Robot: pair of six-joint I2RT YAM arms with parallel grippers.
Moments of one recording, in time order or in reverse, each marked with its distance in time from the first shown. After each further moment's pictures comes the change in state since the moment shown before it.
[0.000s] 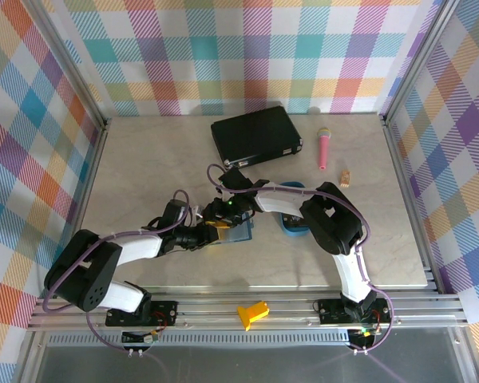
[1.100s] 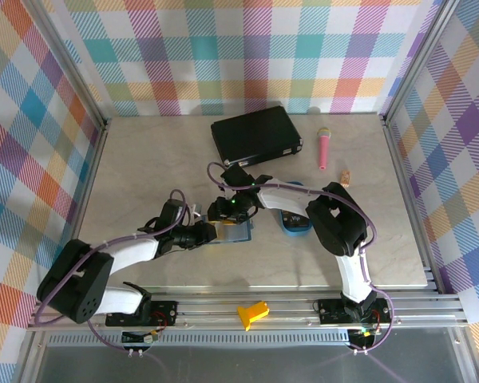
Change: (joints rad) left arm -0.001 -0.111 -0.001 -0.075 -0.040 0.004; right arm -0.012 -0.034 0.026 -0.116 0.052 -0.139
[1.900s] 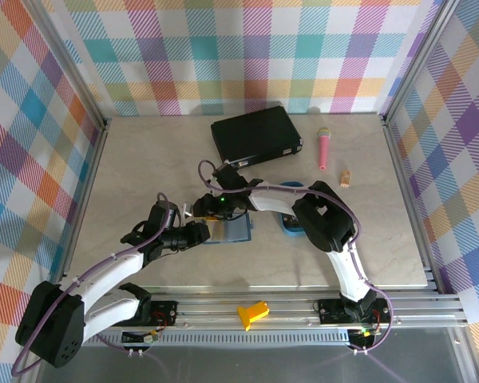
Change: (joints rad) left arm 0.010 -0.280 0.007 -0.240 -0.053 0.000; right arm 0.020 0.089 0.032 0.270 -0.097 0.035
